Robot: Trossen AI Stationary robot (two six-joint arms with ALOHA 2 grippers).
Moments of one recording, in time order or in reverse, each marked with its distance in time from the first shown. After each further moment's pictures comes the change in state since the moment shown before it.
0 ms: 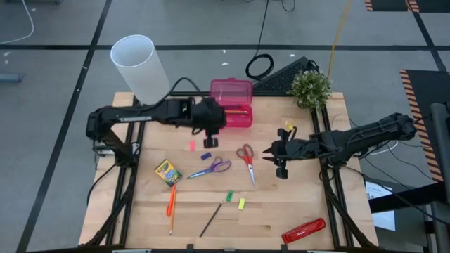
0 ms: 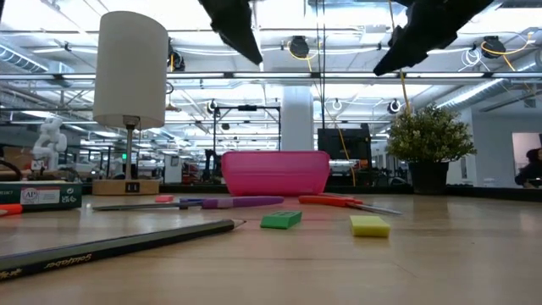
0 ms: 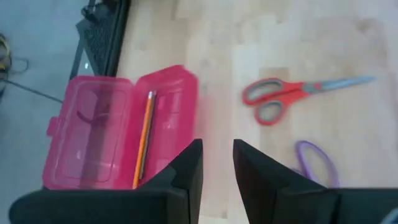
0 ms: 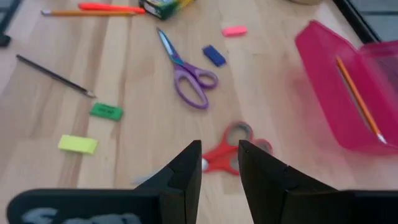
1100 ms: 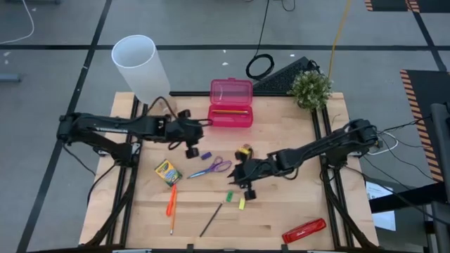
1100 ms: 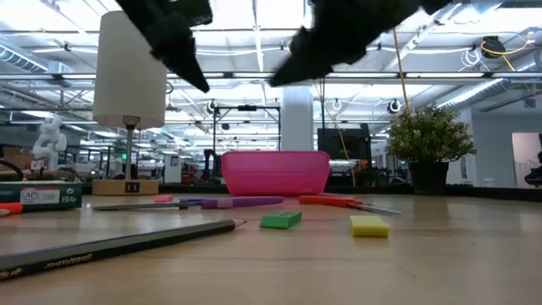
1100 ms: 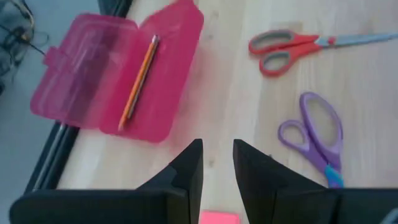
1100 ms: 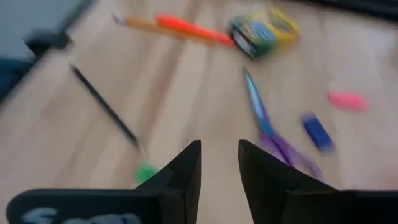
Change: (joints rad) left arm -0.070 -0.342 -0.579 0.273 -0.126 -0.171; right arm 0.057 0.611 0.270 0.383 -0.186 -0.208
